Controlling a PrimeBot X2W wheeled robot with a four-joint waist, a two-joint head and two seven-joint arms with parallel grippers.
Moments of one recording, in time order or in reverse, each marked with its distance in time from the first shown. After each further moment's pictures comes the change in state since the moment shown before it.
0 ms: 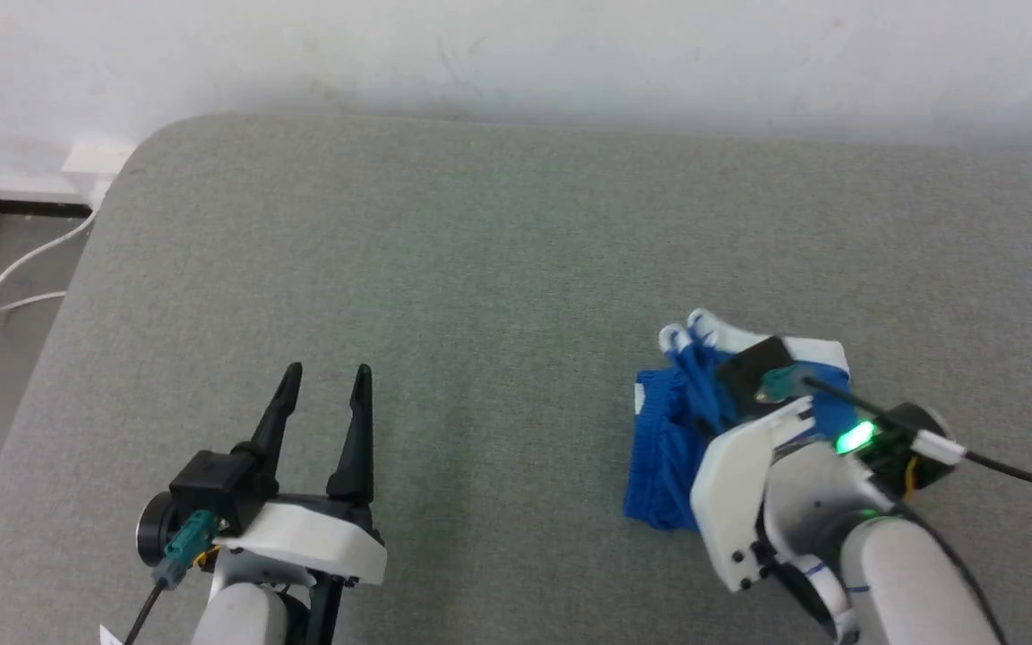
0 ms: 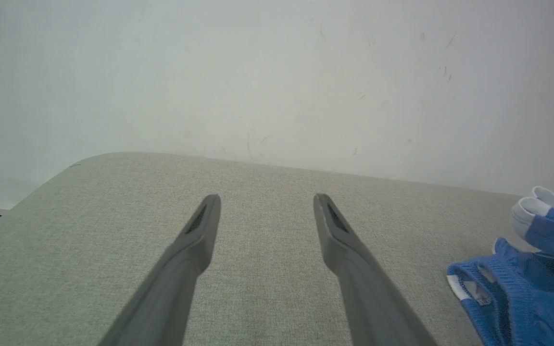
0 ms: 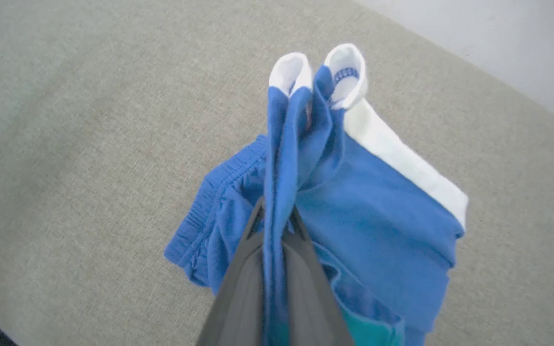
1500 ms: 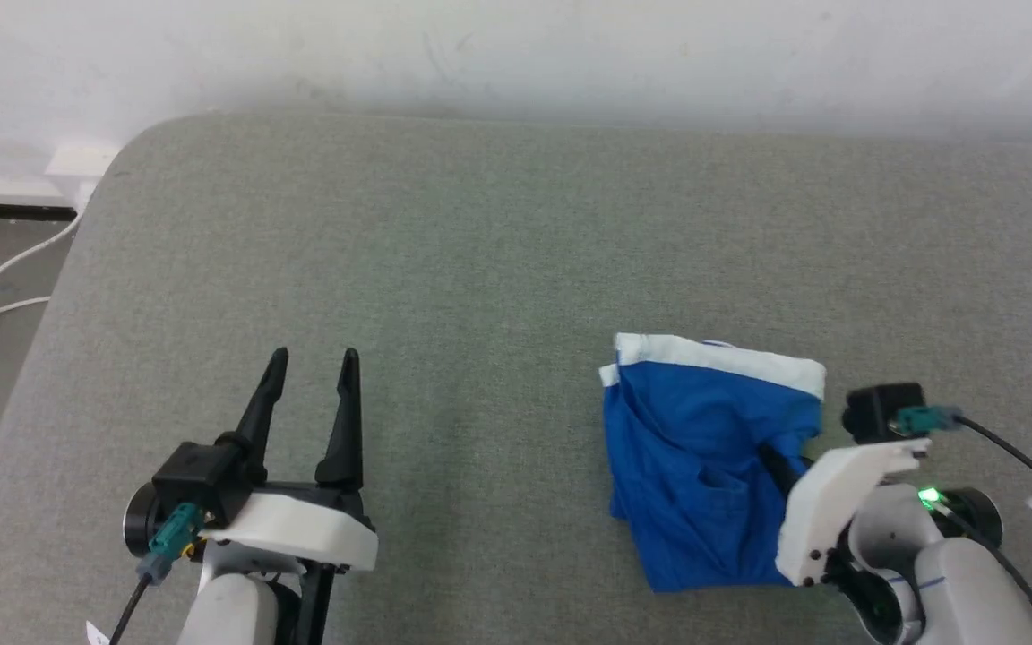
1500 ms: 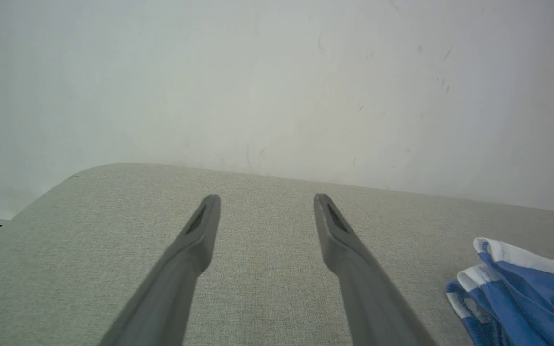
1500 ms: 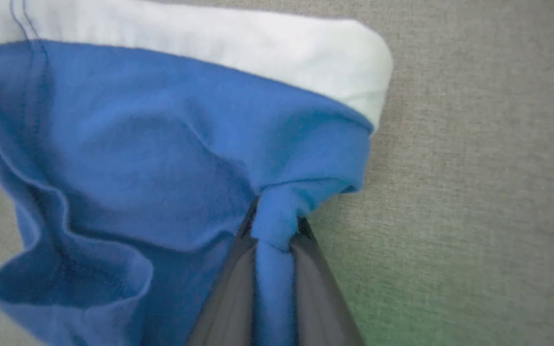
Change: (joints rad) left arm -0.012 -0.003 0.012 -0.022 -0.002 0.002 0.000; right arm 0.020 -0.004 -0.222 0.373 0.286 0.000 -0.306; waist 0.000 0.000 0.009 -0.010
